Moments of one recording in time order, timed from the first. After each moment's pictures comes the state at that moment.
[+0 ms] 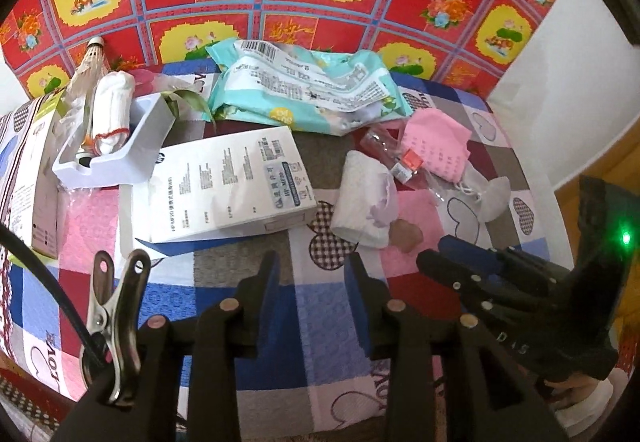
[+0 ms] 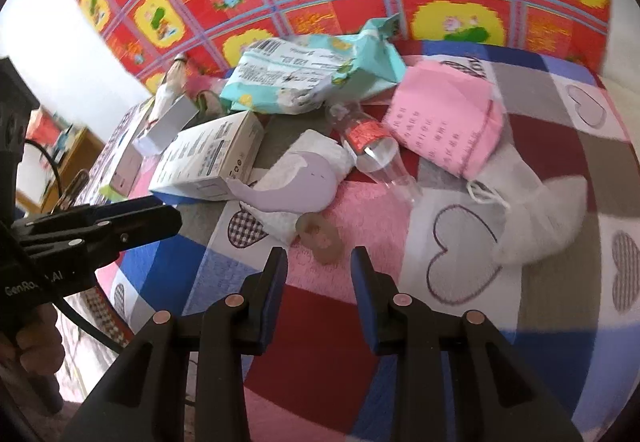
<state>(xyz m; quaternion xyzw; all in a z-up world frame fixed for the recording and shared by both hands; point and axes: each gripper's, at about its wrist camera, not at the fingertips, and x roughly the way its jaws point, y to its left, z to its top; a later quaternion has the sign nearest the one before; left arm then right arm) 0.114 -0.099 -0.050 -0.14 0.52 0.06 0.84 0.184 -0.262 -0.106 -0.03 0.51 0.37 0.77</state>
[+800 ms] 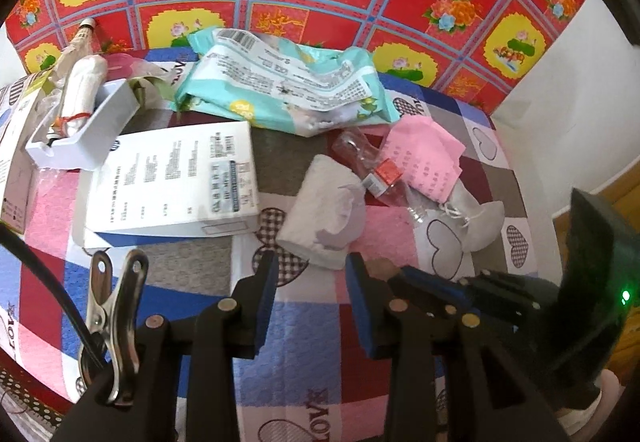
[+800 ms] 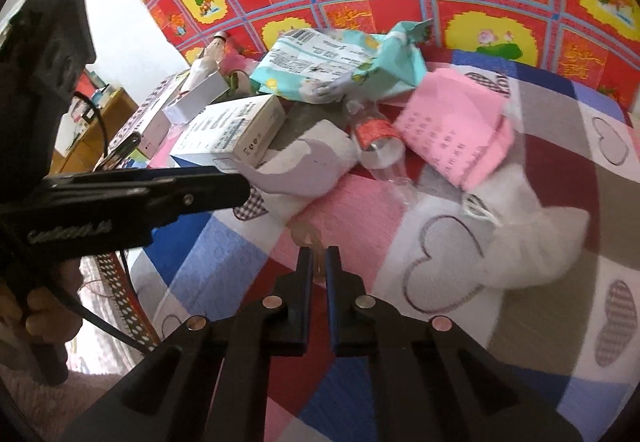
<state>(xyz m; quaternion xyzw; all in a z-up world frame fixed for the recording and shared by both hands) 0.140 -0.130 -0.061 -0.18 0.51 0.08 0.84 0.188 -0.290 -0.106 -0.06 0.49 0.44 0.75</state>
